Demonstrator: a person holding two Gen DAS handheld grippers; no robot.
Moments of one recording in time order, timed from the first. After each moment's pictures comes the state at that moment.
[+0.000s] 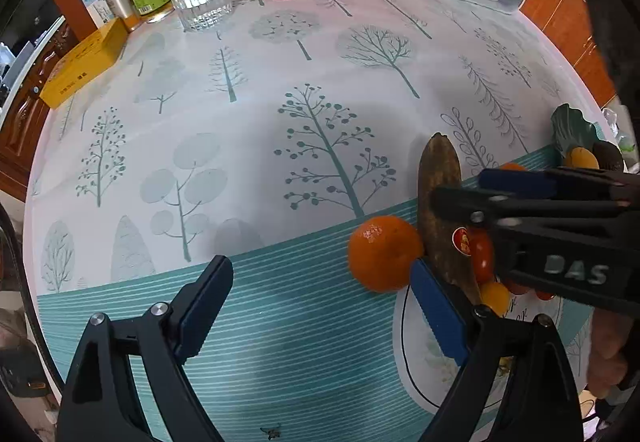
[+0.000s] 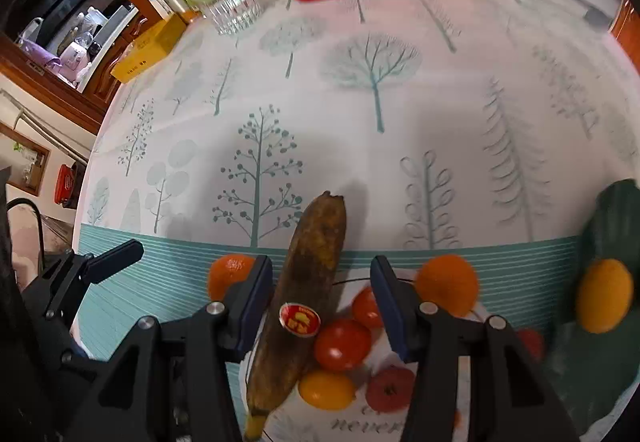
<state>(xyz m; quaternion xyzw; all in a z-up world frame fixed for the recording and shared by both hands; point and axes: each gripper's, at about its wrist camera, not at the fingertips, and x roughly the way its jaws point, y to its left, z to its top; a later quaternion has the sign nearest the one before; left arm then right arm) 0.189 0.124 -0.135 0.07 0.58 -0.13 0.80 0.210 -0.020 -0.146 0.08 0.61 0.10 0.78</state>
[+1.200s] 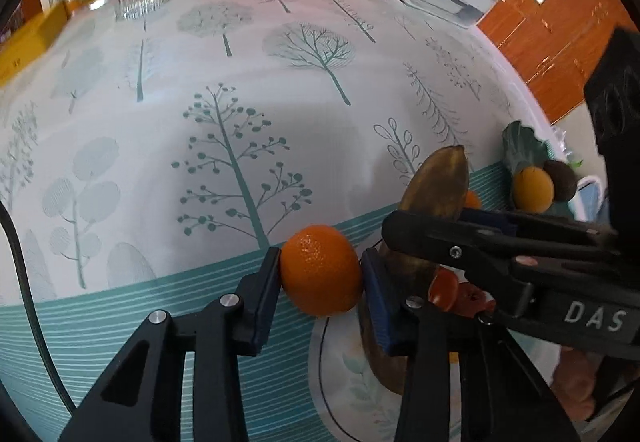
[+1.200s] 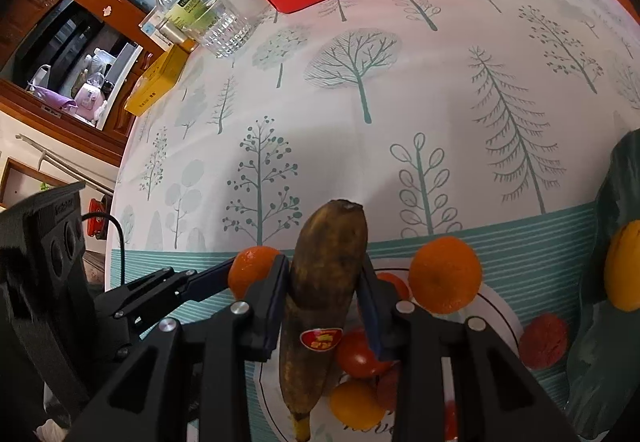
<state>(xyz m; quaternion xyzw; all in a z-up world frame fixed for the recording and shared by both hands) 0.201 0.091 -0.157 0.00 0.57 -0.22 0.79 0.197 -0.050 -0.144 0.17 0.59 0.11 0.78</state>
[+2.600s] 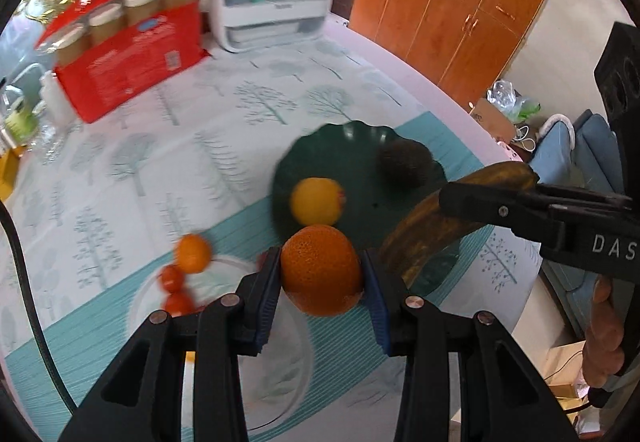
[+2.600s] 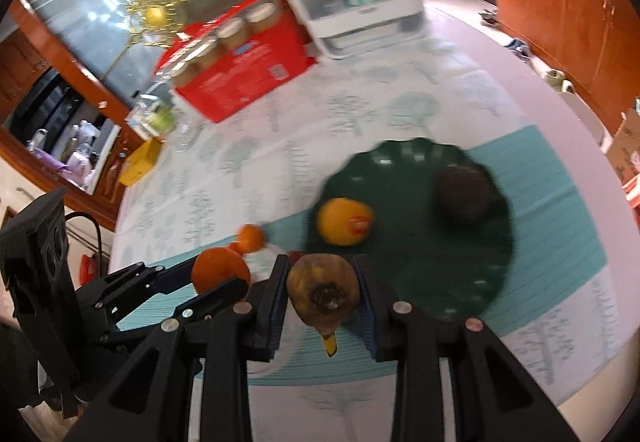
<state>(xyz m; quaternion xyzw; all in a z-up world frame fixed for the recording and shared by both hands) 0.089 -0.113 -0.045 0.09 0.50 -0.31 0.80 0.055 -0.264 -0.024 0.19 0.51 0.01 0.84</state>
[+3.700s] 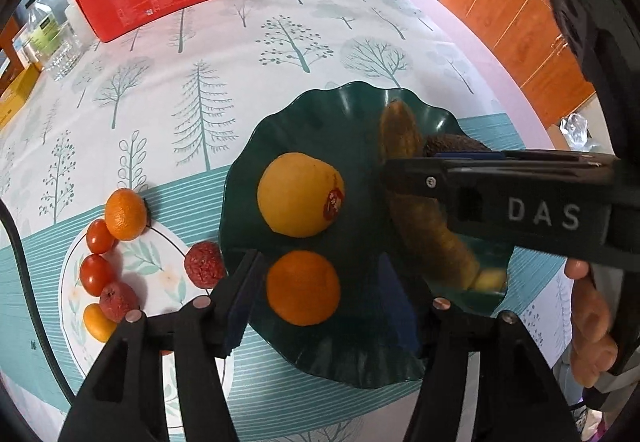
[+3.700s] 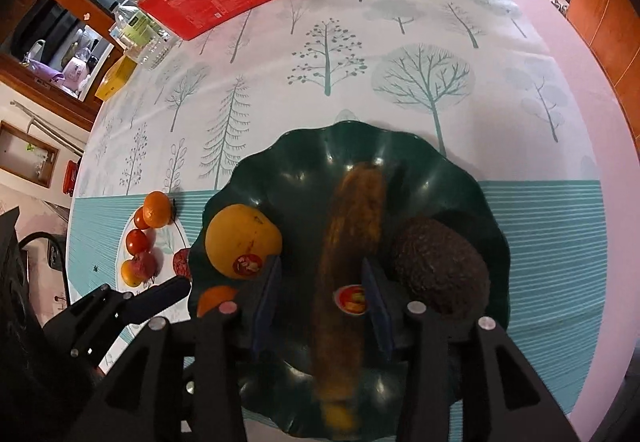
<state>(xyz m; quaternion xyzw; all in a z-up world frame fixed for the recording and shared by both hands) 0.117 -0.183 -0.119 0.03 0.58 -0.15 0.80 0.160 -0.306 -0.114 0.08 0.61 0.12 0.78</state>
